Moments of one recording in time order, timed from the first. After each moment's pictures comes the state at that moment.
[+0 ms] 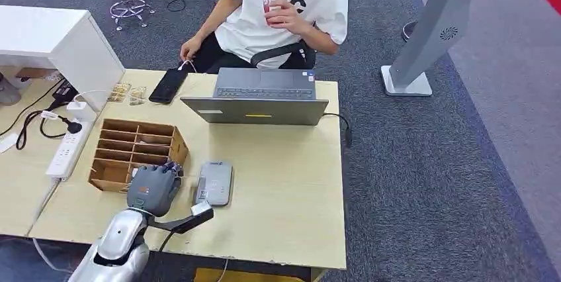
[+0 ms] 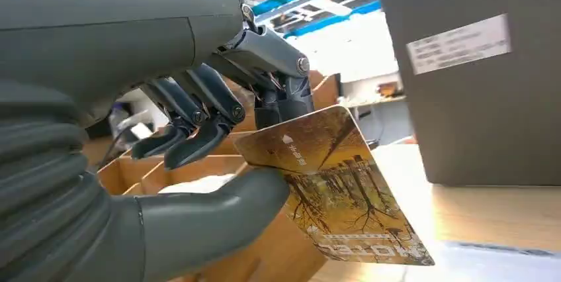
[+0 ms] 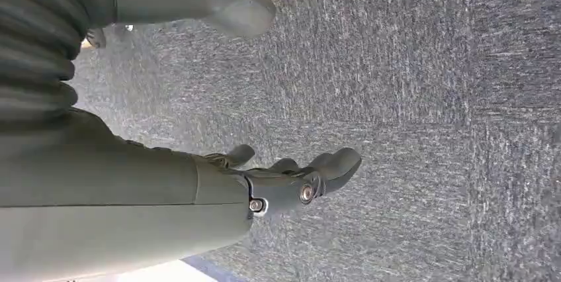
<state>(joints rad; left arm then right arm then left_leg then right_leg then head) -0.32 0.06 -0.42 -1.01 -1.39 0.42 -0.08 -0.06 0.08 -0.58 -0.22 0.50 -0.38 0.05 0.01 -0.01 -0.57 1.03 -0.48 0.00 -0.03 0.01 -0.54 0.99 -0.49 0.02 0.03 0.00</state>
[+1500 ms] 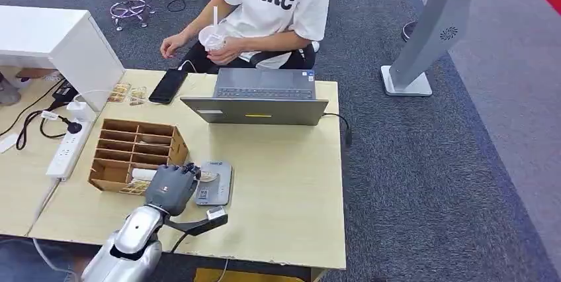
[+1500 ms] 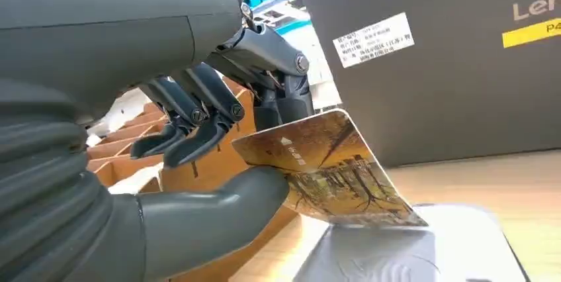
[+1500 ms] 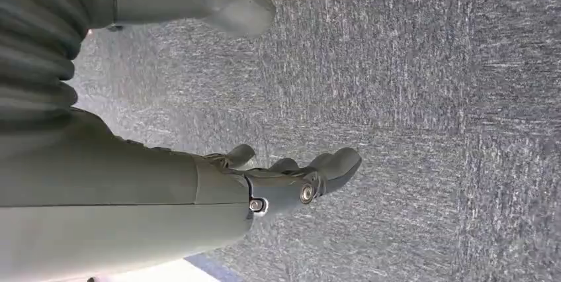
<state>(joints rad) -0.38 0.02 -0.49 -0.91 -1.42 0.41 -0.09 -0.06 0.08 -0.58 -0.22 0.54 -0.36 0.05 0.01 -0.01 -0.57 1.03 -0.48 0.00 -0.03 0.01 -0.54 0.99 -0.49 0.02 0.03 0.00</state>
